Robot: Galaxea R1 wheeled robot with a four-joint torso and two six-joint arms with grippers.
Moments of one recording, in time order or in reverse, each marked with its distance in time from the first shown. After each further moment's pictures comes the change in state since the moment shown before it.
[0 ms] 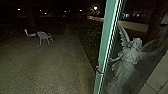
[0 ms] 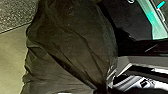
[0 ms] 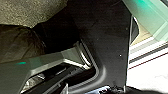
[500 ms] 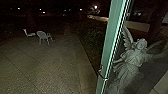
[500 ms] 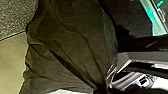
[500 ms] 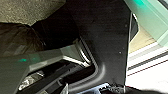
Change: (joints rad) left arm 0.005 -0.002 0.000 0.000 0.001 0.000; right arm -0.005 0.000 -0.001 0.000 -0.001 -0.001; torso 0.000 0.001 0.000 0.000
